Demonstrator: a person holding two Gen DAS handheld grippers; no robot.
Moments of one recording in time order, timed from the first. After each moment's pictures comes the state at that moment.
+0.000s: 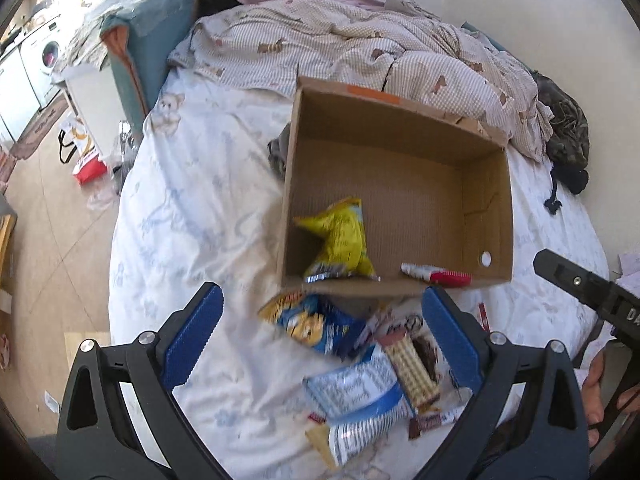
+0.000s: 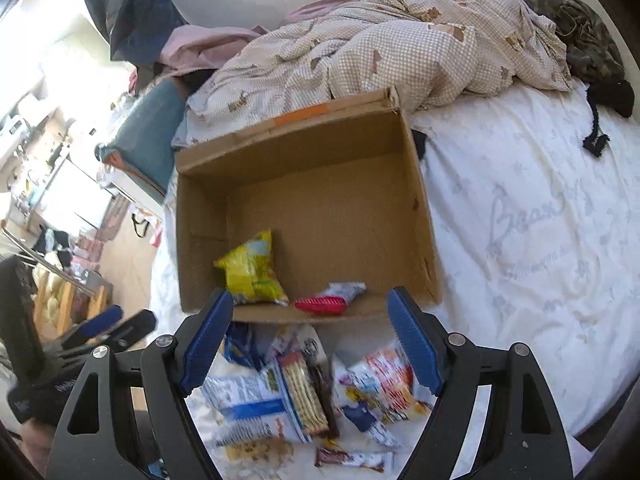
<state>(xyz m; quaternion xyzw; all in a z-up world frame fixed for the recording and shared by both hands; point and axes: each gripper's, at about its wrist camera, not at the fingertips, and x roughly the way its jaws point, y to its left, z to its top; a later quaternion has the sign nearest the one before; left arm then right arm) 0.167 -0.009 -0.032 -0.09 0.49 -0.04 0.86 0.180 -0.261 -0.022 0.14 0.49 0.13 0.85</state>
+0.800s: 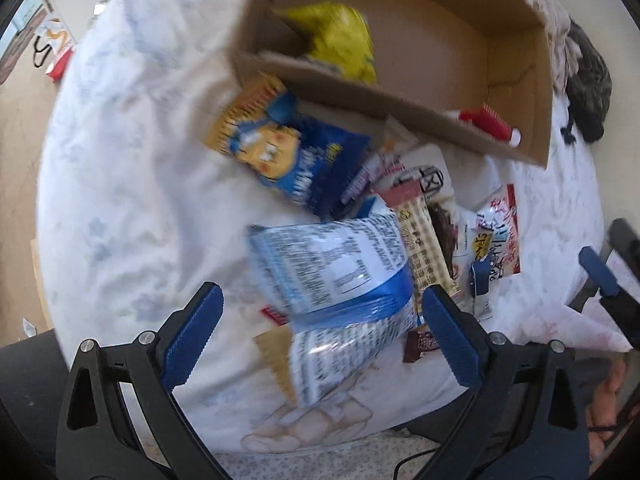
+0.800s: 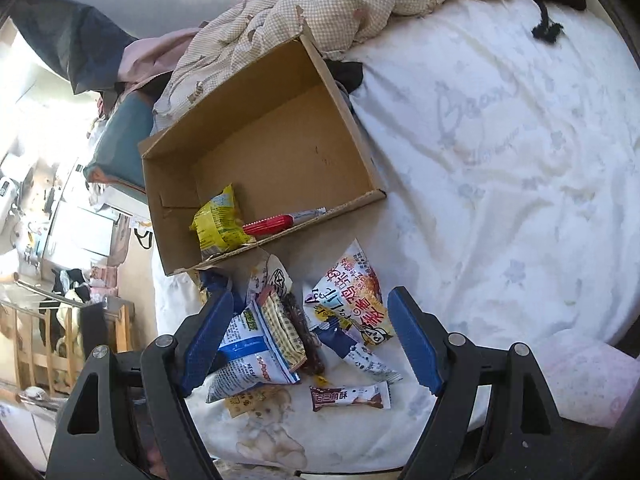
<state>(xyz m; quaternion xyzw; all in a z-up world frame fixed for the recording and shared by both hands) 0.141 -0.047 -0.142 -0.13 0.66 -0.06 0.74 0.131 -0.313 -0.063 0.25 0.53 0.09 0.81</state>
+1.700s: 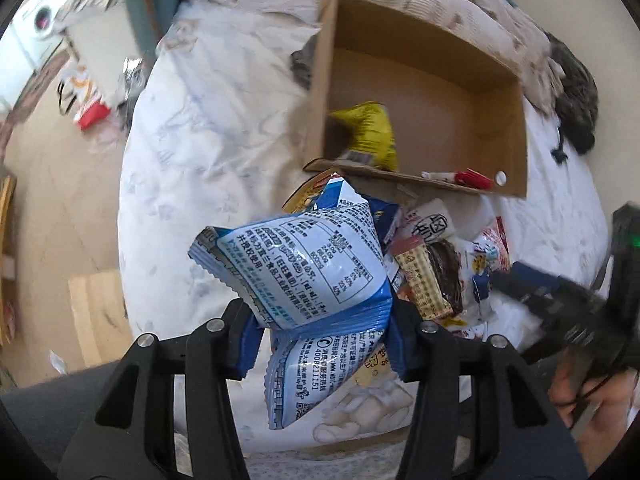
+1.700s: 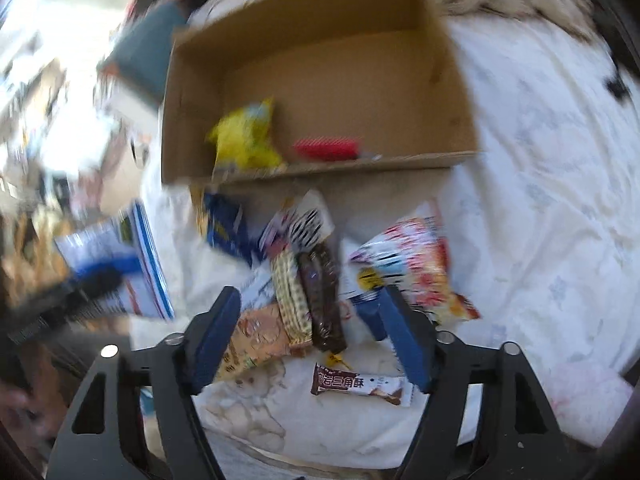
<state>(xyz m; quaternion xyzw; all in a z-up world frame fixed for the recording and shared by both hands) 0.120 0.018 -0.065 -0.10 0.59 -0.04 0.80 0.136 -0.223 -0.095 0.08 0.59 0.17 0.78</state>
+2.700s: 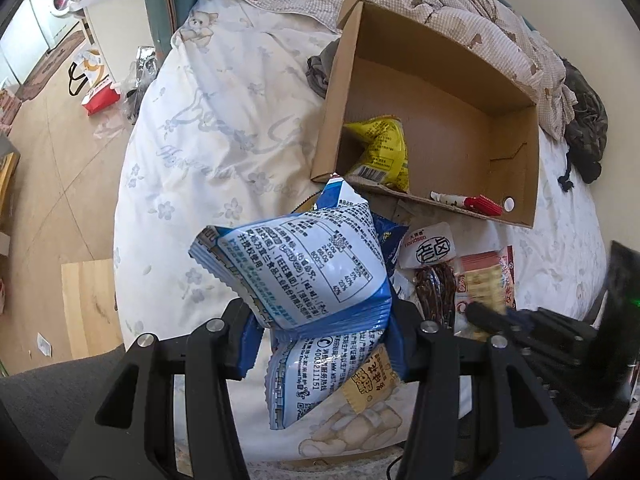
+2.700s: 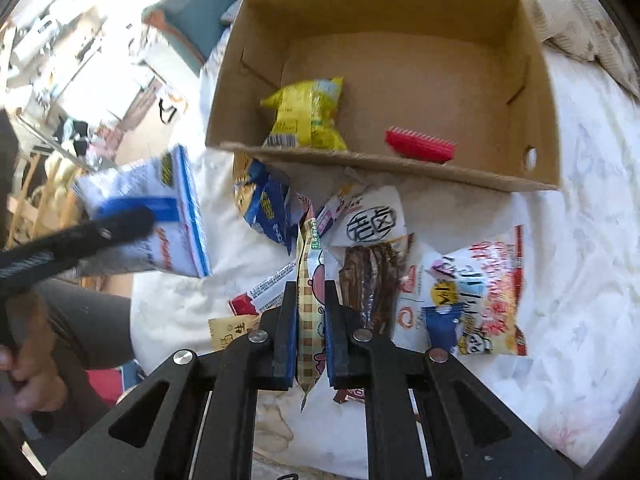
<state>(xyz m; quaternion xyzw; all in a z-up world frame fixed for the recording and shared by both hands) 0.127 0.019 -0.070 -0.13 0.58 -0.01 0.81 0.118 -0.195 -0.091 0.04 0.58 0.23 0.78</state>
